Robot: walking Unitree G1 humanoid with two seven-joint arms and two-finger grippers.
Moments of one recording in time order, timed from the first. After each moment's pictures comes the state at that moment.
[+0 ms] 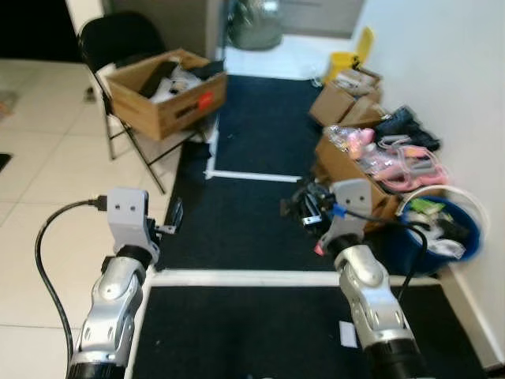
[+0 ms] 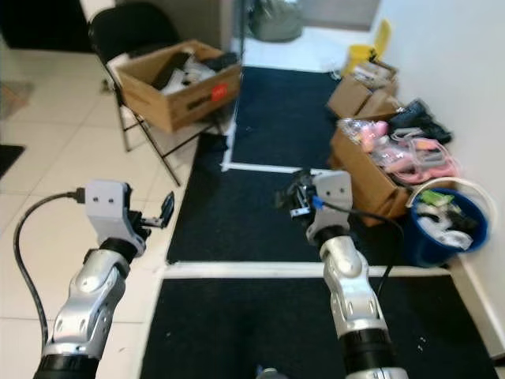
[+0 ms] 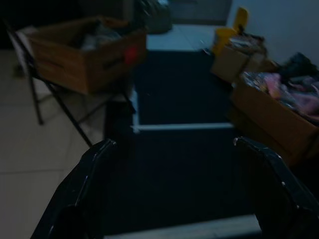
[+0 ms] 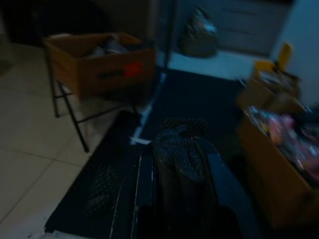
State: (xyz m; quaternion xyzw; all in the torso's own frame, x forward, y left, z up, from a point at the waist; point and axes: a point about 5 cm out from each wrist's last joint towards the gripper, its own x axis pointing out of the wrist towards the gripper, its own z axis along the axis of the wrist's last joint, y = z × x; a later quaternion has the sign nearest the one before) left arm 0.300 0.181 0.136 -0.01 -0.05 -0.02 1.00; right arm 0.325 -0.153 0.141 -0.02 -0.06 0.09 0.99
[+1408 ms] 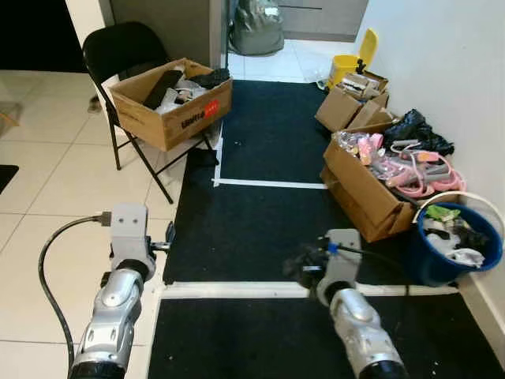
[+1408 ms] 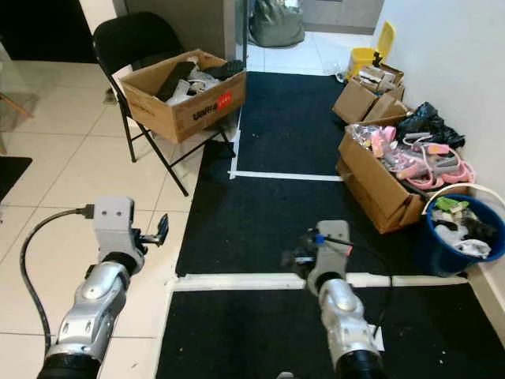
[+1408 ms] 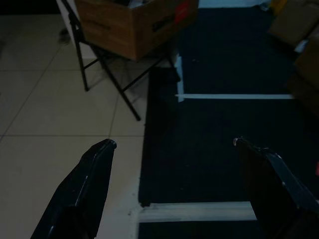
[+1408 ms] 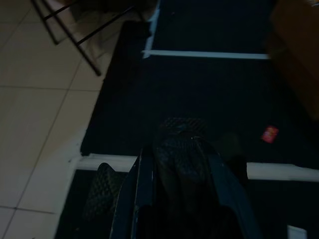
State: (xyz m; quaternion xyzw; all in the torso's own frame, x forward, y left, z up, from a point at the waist) left arm 0.301 0.190 0.105 0.02 0.02 0.02 1.00; right arm 0.303 -0.161 0.049 0.04 0.12 0.04 0.99
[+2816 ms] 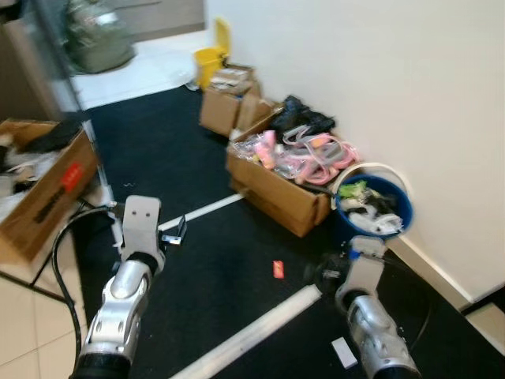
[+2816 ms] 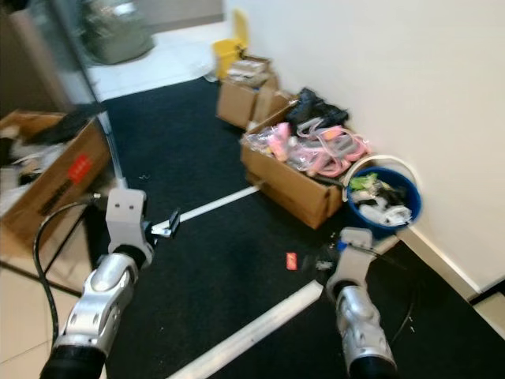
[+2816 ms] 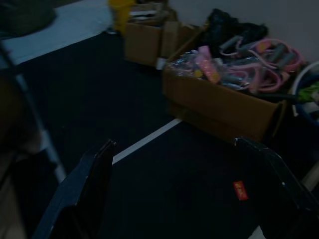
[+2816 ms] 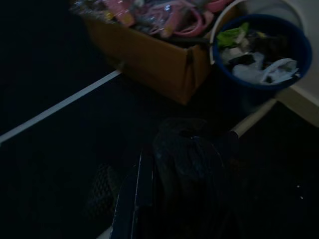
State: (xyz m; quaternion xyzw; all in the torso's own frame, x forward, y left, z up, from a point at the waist) left arm 0.308 0.180 0.113 0.03 0.01 -0.01 1.00; right arm 0.297 -0.189 0.041 0.06 0.12 -0.03 0.99
